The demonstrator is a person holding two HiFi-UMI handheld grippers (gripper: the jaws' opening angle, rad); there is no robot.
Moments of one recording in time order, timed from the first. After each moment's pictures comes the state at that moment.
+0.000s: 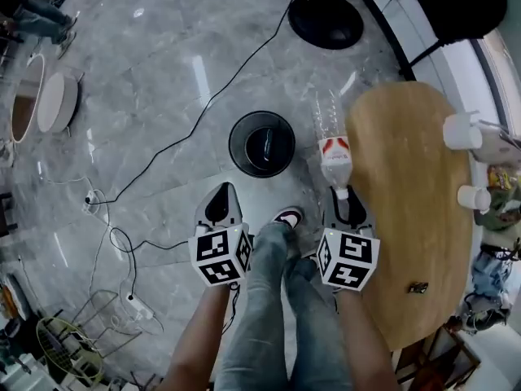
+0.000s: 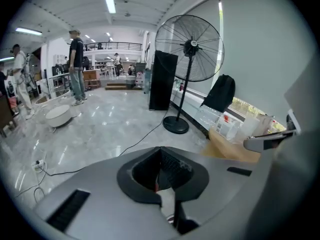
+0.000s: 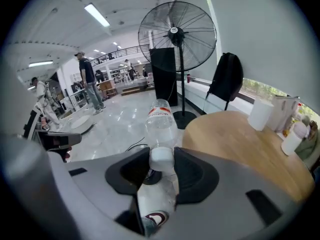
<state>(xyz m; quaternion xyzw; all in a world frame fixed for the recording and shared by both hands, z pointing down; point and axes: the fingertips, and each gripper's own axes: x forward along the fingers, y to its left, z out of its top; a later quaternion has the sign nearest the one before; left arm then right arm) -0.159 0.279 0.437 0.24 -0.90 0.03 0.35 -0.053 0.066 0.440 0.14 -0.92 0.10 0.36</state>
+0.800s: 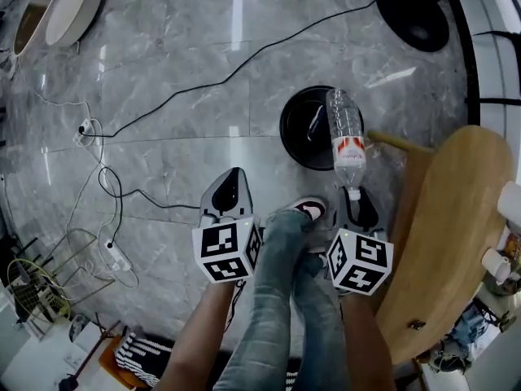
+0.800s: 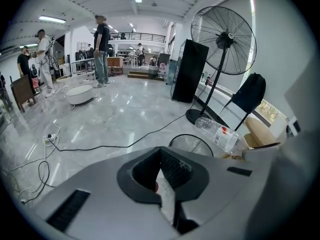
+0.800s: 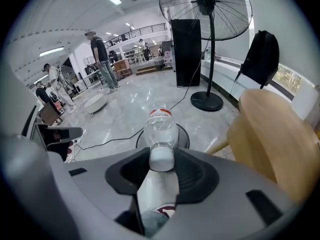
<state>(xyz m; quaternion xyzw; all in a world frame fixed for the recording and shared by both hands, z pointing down) -0.199 0.387 0.543 0.13 -0.91 -0.02 0.40 -0.127 0.165 0.560 0.03 -0.89 0.09 0.45</state>
